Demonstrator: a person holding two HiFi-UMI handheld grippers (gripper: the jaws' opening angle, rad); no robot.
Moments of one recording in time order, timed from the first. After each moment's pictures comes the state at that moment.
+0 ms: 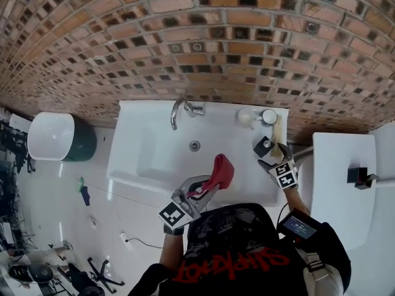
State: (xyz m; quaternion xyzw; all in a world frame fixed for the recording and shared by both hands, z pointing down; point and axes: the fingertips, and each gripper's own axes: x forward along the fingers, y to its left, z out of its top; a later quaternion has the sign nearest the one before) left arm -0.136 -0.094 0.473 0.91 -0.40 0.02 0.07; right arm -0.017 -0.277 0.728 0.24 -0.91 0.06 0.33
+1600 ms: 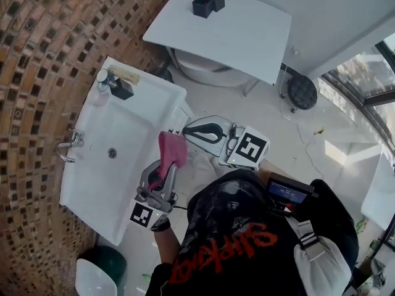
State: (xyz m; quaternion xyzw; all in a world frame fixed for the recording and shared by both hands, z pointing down) left arm -0.018 0.145 0.478 1.00 -0.01 0.00 0.08; right arm 0.052 0.112 0.466 0.46 -0.89 0.06 -0.03
